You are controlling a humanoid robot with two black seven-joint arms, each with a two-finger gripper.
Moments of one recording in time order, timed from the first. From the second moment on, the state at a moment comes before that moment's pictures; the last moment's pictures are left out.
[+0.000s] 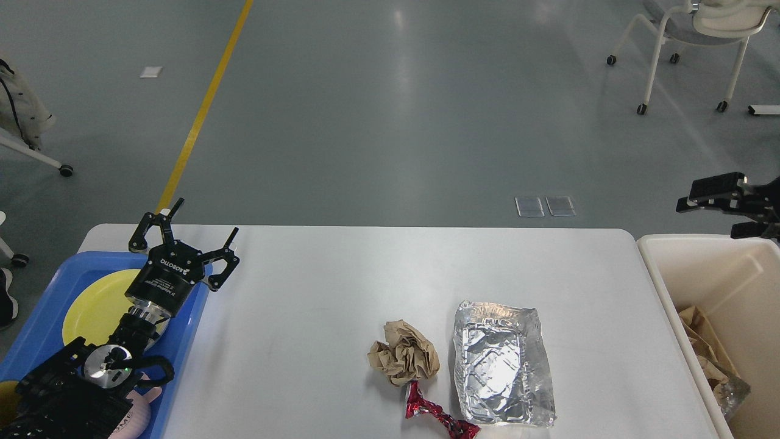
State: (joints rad) left arm -0.51 0.23 -0.93 -0.39 -0.23 -0.94 -0.11; right arm 2.00 -0.89 -1.22 1.20 -0.48 0.56 0.25
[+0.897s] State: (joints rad) left arm -0.51 0.23 -0.93 -0.39 -0.23 -0.94 -0.11; right arm 1.95 -0.55 -1.24 1.44 -0.46 0.52 0.20
